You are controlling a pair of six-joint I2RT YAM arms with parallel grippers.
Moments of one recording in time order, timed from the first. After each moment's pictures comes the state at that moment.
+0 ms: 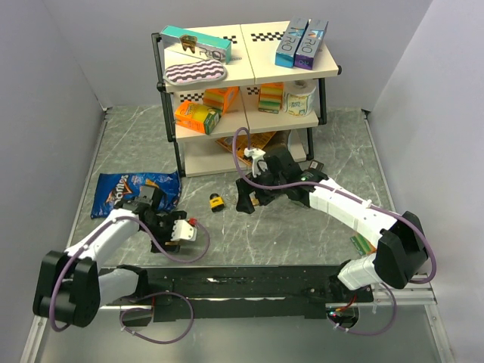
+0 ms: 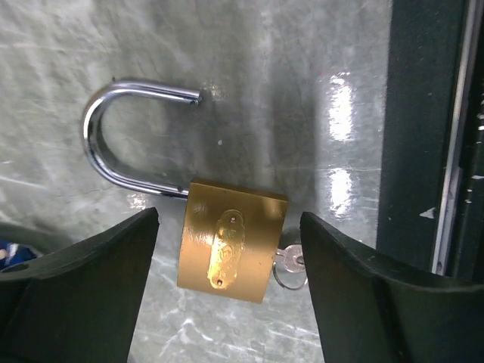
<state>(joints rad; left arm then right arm) -0.24 1.13 0.58 -0.82 0.50 1.42 0.68 1.40 1.07 -0.46 -0.34 0.18</state>
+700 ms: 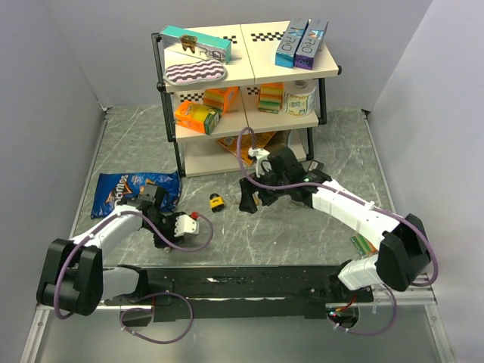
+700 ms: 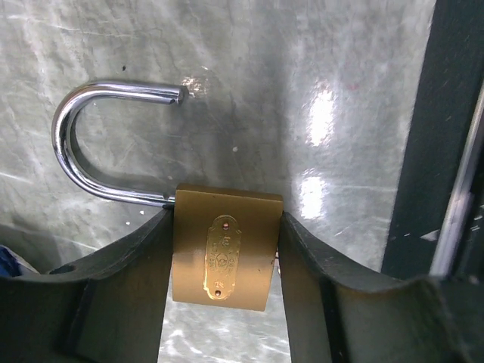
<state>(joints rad) -0.24 1.22 0.58 -0.74 0.48 1.31 0.67 1.39 1.05 -0.46 -0.34 0.18</state>
